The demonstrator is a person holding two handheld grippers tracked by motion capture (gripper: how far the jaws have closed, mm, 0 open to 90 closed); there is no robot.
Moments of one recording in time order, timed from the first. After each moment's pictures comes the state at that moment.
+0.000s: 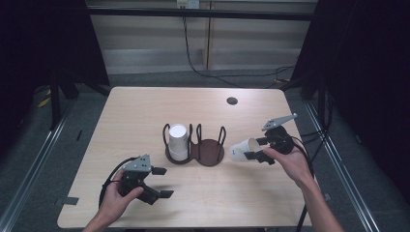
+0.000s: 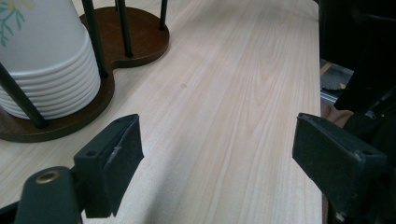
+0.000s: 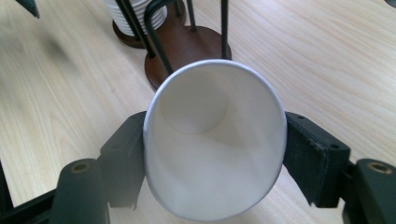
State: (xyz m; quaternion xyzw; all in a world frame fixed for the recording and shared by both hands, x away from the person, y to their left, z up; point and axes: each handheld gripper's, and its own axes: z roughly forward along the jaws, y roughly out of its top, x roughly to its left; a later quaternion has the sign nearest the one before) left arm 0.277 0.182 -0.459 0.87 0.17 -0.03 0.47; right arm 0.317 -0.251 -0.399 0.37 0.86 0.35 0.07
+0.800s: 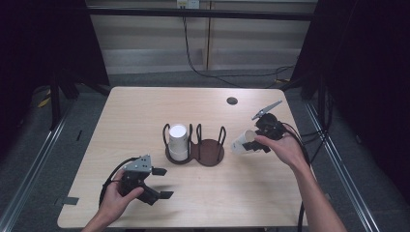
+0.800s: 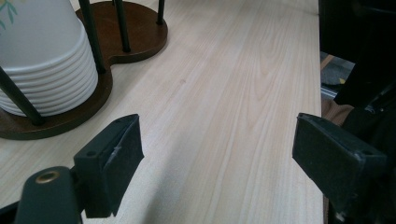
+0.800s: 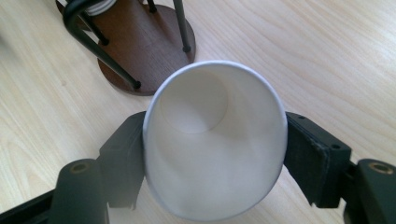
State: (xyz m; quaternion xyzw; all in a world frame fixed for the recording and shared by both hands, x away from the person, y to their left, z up) left arm 0.278 0.182 -0.460 0.87 0.17 -0.03 0.46; right arm 0.358 -0.237 -0.393 0.39 0.88 0.25 0.07
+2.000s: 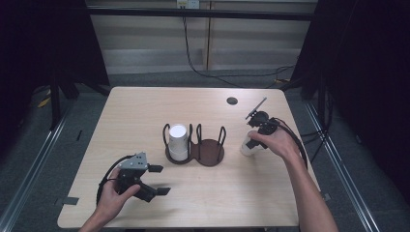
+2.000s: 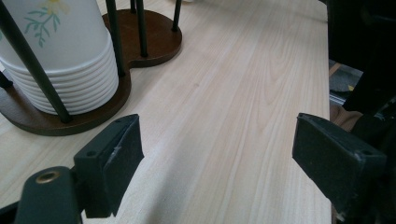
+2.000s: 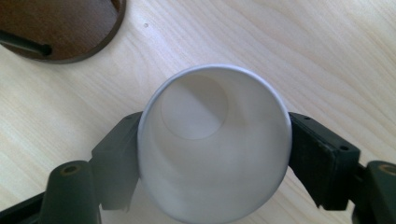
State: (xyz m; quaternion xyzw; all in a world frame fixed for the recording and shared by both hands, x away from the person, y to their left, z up) left arm 0.282 0.191 -0.456 0.87 0.18 -0.01 0.47; right arm 0.391 -0.229 -0.413 0.42 0.90 0.11 0.09
